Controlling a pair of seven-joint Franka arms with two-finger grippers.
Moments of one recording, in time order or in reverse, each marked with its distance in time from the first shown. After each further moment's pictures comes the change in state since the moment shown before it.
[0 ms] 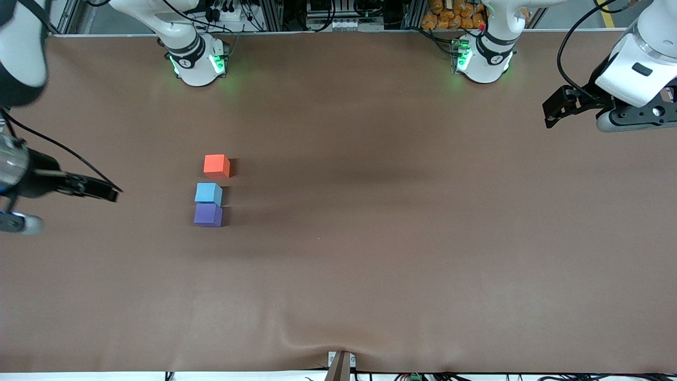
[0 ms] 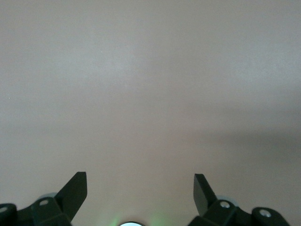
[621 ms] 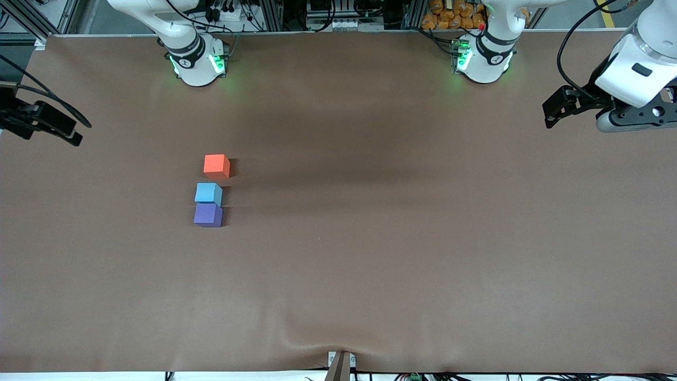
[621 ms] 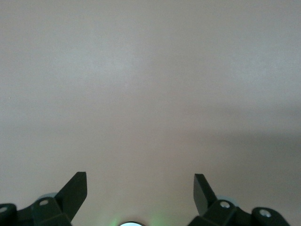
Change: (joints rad) left arm 0.000 0.000 0.000 -0.001 0.000 0.000 0.000; right arm 0.002 -0.283 0.013 -0.225 -0.038 0.042 0.000
